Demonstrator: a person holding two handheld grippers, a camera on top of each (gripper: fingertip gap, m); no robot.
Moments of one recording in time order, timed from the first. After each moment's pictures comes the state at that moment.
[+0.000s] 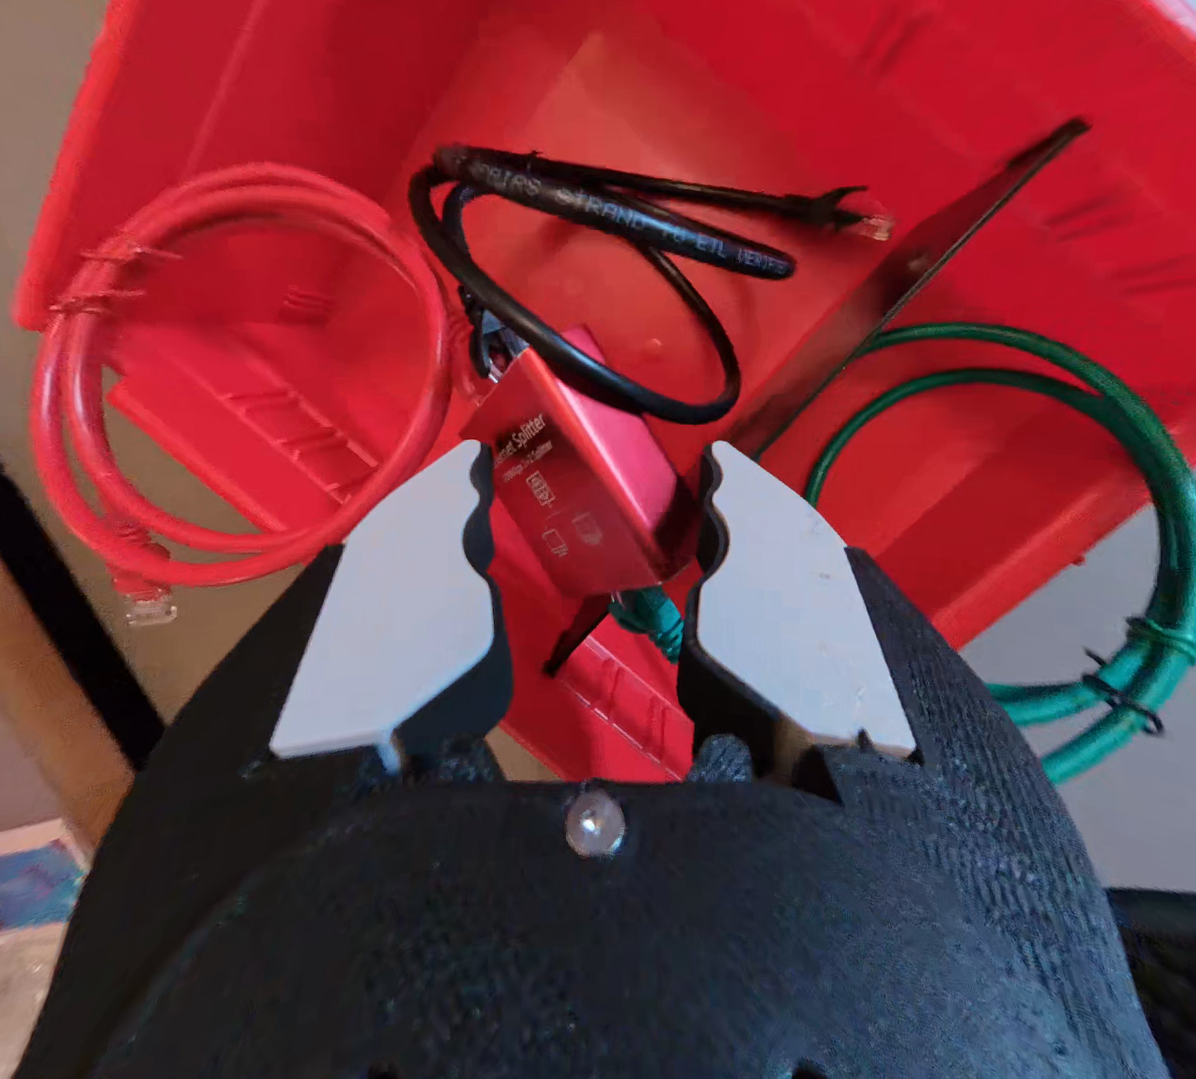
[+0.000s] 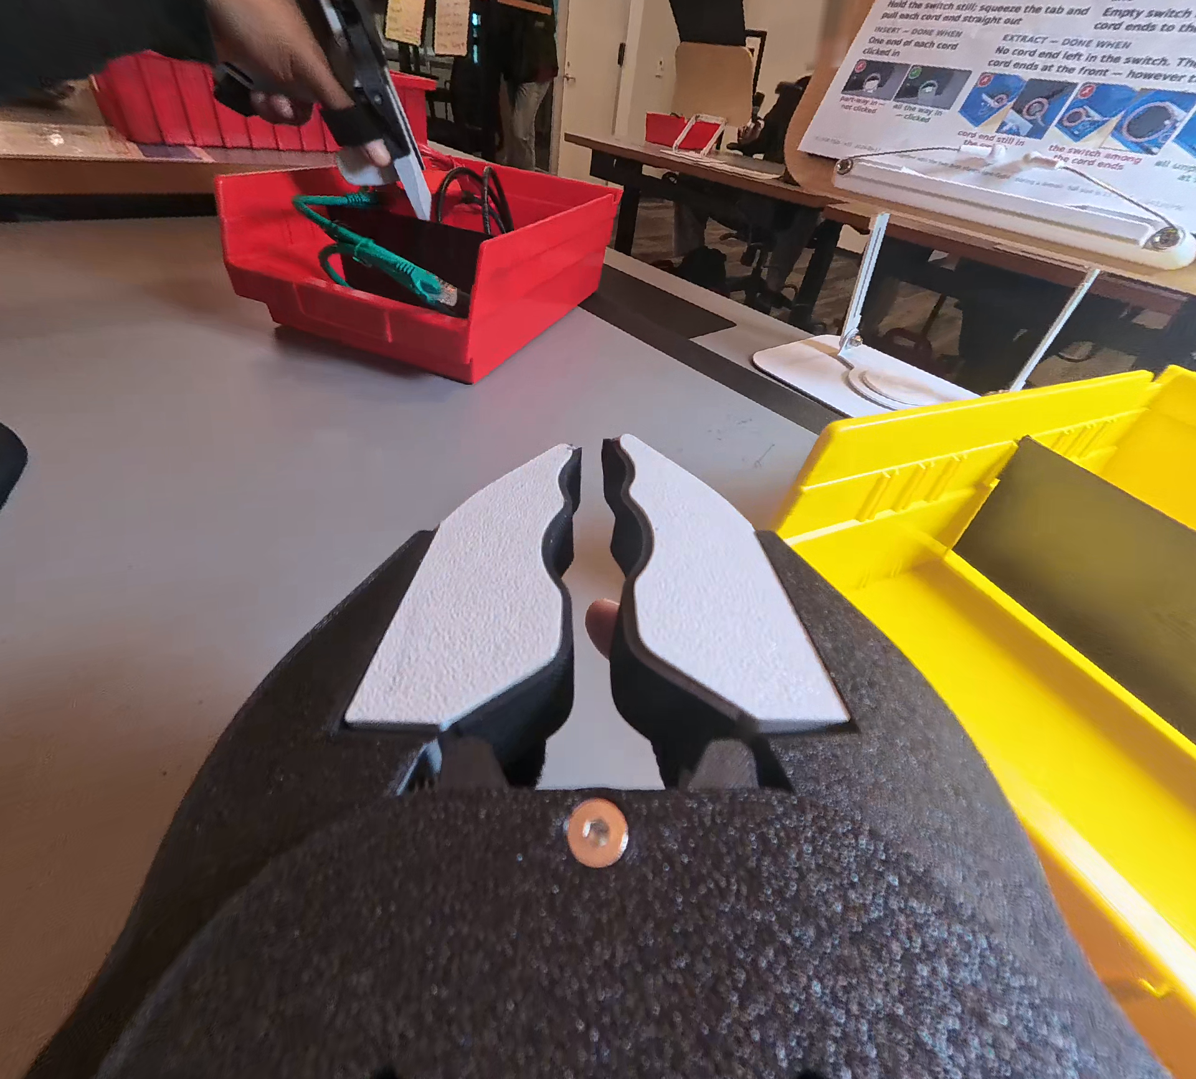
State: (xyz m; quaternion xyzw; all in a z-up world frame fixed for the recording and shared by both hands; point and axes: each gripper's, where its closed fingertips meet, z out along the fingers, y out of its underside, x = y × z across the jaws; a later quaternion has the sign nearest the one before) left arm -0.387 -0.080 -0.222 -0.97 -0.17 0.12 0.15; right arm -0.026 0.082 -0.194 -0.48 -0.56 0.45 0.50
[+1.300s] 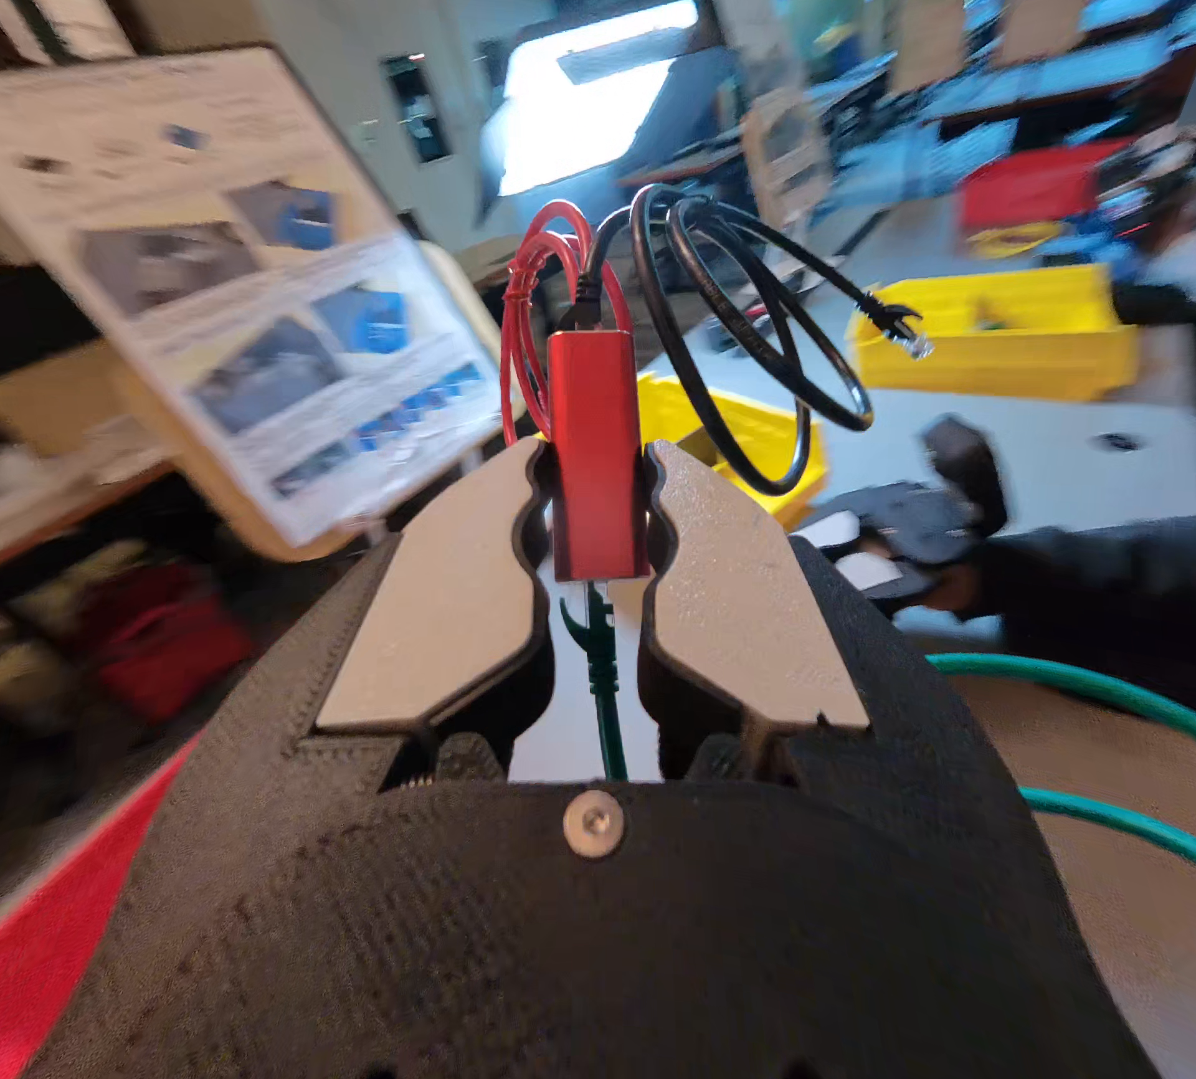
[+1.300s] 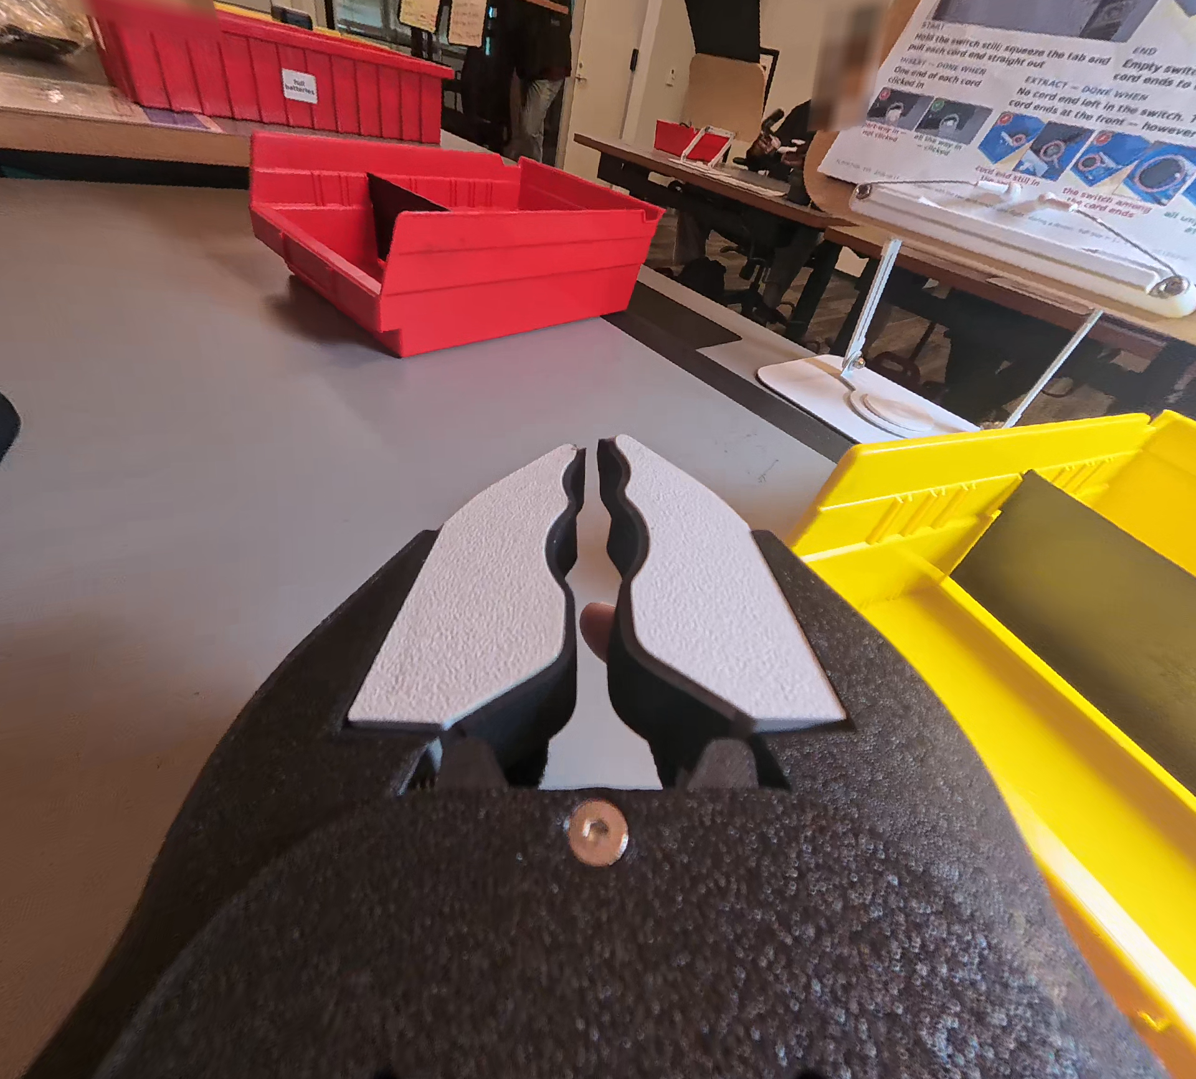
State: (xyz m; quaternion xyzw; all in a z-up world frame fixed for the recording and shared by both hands) left arm -0.099 -0.044 0.040 -0.71 0.14 0.03 0.69; right arm -0.027 0.071 -0.194 -0.46 -0.58 0.44 0.51
